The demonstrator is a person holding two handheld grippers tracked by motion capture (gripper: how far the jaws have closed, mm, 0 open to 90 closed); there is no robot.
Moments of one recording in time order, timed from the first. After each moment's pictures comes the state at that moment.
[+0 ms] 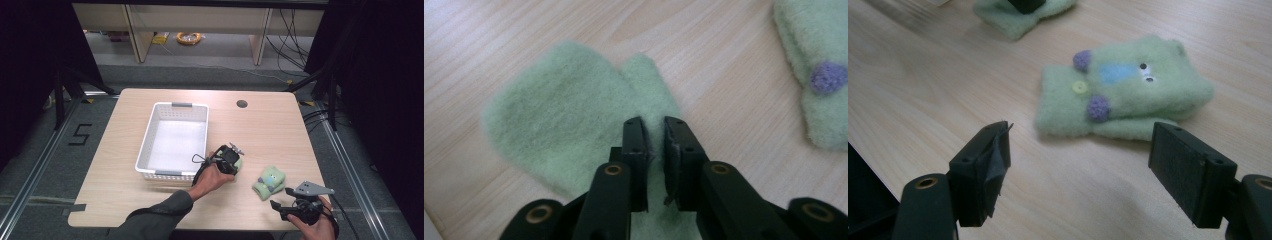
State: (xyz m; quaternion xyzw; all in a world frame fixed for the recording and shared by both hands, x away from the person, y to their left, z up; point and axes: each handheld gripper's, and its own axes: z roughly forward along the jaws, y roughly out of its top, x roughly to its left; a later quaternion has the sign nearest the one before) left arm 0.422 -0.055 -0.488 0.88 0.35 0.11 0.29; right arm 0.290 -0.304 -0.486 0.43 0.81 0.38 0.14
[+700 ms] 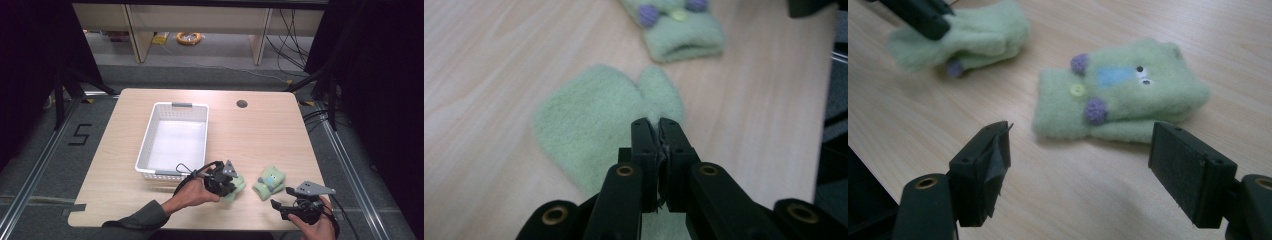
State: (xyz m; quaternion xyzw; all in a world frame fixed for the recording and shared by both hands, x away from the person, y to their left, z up) left arm 0.360 -0.017 -0.469 0.93 0.18 0.04 0.33; right arm 0.289 -0.305 -0.485 0.44 0.80 0.38 0.15
